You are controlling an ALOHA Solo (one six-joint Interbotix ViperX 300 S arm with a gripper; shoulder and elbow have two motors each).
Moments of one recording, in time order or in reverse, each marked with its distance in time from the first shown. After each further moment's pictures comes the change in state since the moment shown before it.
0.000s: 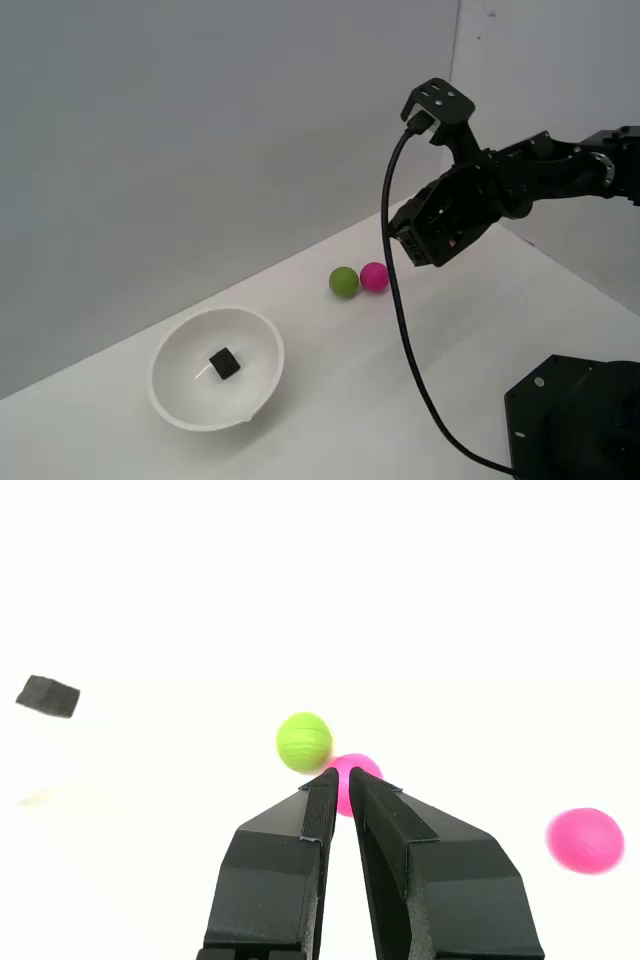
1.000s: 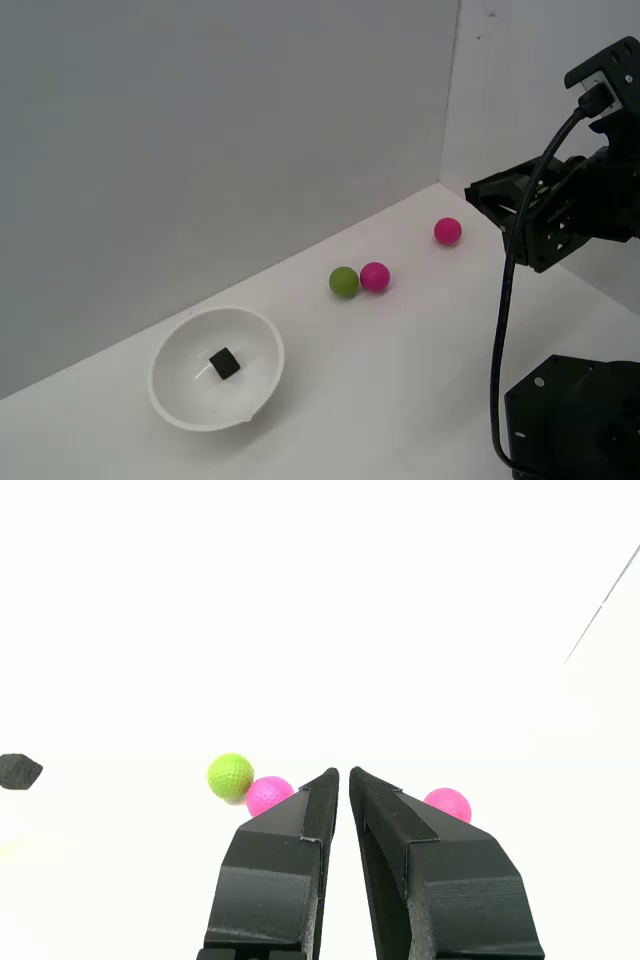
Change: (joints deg) arm 10.3 32.0 32.0 8.2 8.2 0.0 4.9 1.1
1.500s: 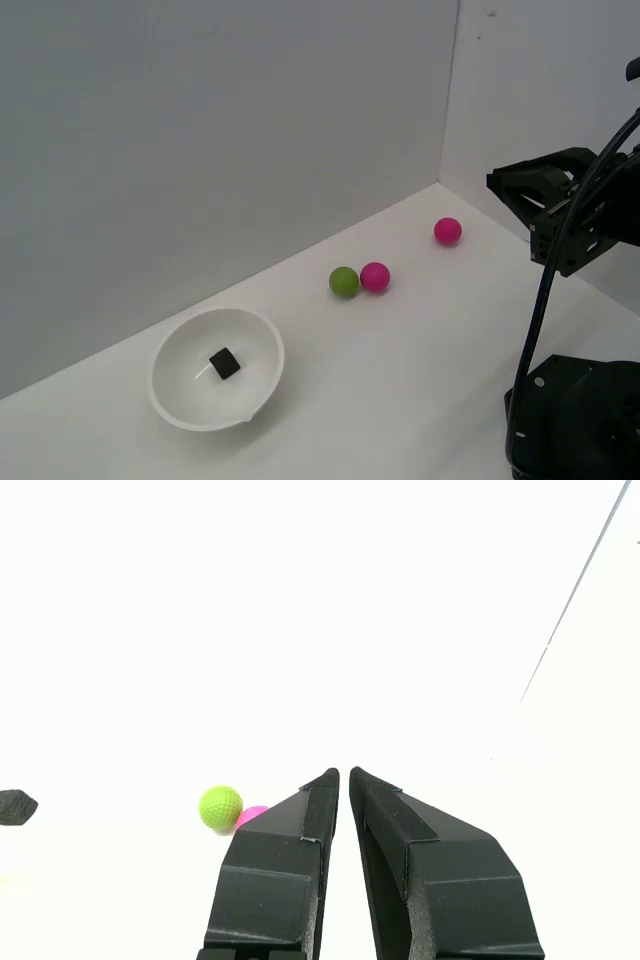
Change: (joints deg) arm 2.0 8.5 8.7 1.1 1.1 0.0 1.0 0.1
